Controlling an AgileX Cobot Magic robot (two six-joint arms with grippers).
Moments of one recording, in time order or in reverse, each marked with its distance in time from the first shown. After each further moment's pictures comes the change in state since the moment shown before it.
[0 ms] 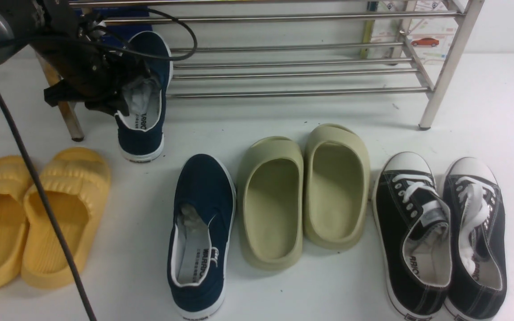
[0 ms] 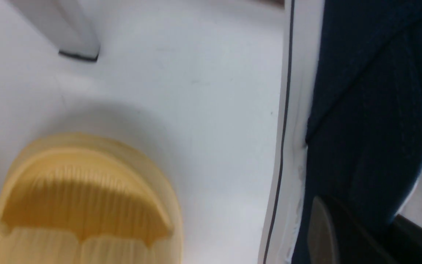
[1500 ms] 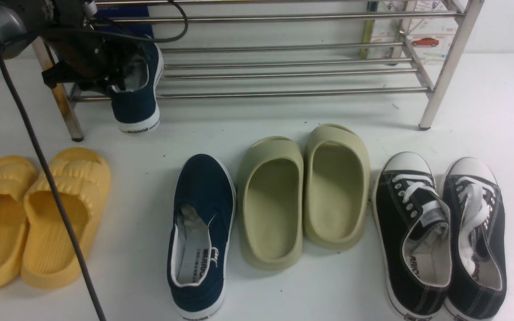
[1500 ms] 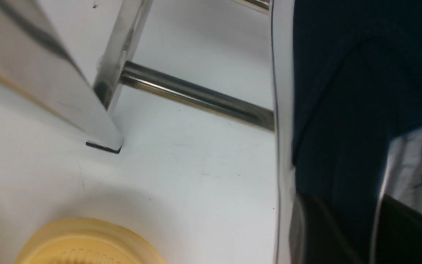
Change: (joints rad) right arm 0.000 0.000 0.000 0.001 0.000 0.000; left arm 0.000 0.064 -0.117 0.116 -0.069 -0.159
